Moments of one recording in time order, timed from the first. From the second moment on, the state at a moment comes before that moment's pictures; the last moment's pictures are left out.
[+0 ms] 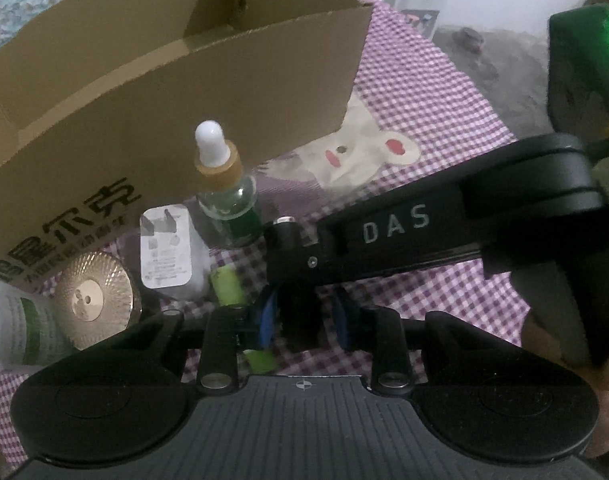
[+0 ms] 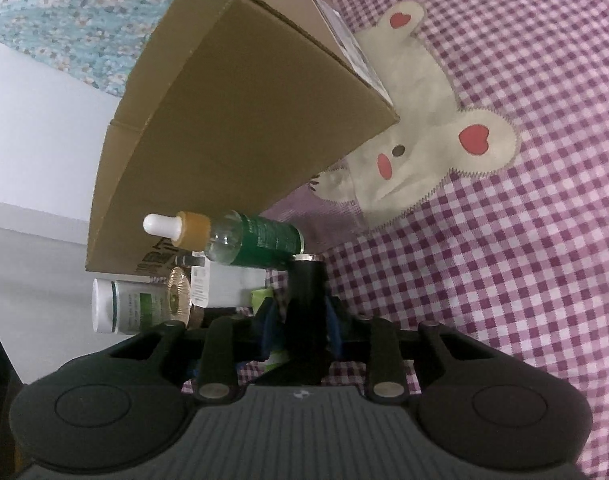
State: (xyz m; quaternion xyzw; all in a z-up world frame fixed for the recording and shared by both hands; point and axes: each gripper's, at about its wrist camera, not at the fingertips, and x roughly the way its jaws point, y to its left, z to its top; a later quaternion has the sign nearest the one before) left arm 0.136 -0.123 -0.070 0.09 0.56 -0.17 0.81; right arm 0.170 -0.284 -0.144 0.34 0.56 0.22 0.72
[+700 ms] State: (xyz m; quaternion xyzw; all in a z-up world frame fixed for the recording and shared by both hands) left arm 0.117 -0.128 -0.043 0.08 0.54 -0.18 0.82; right arm 0.133 -0.317 -0.123 0.39 0.52 0.20 0.73
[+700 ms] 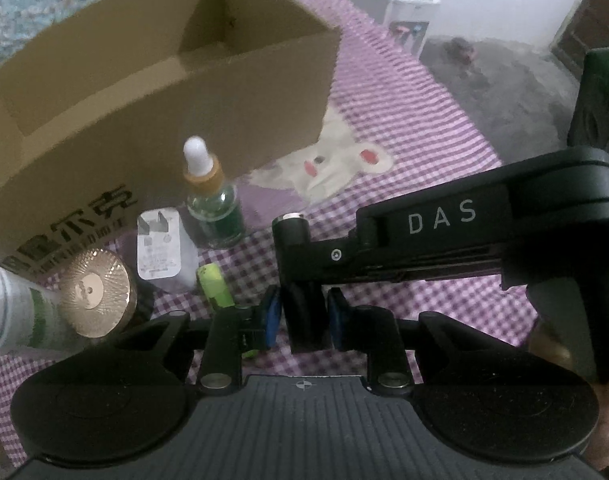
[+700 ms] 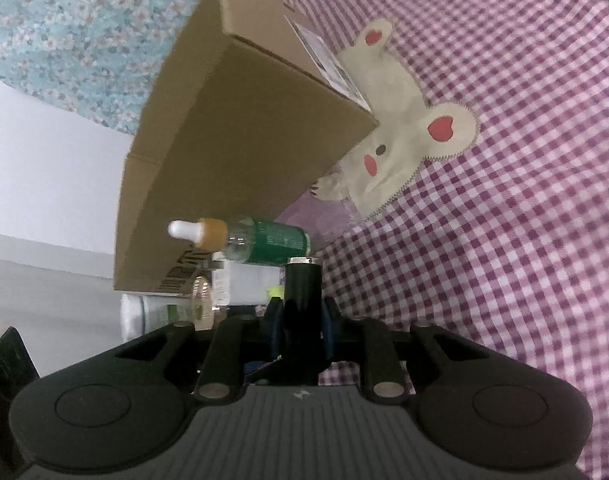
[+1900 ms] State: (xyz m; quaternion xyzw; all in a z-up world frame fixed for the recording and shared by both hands) left arm 0.205 0.016 0.072 -0.03 0.47 -0.07 0.88; right arm 0.252 -0.156 0.041 0.26 0.48 0.33 0.77
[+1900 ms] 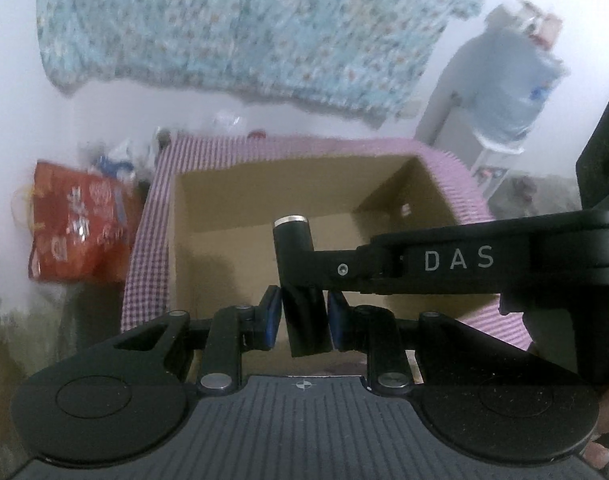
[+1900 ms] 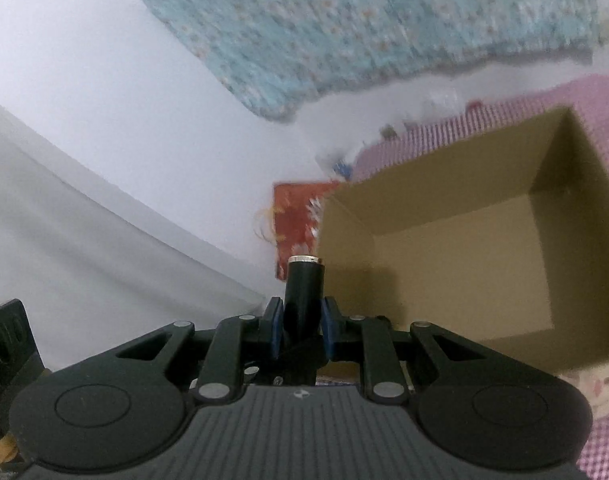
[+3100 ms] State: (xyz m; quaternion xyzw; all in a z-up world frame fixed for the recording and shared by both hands) left arm 0.188 0.029 0.101 -0.03 0.45 -0.07 0.89; right arm 0.275 -0.214 0.032 0.34 0.50 0.33 0.73
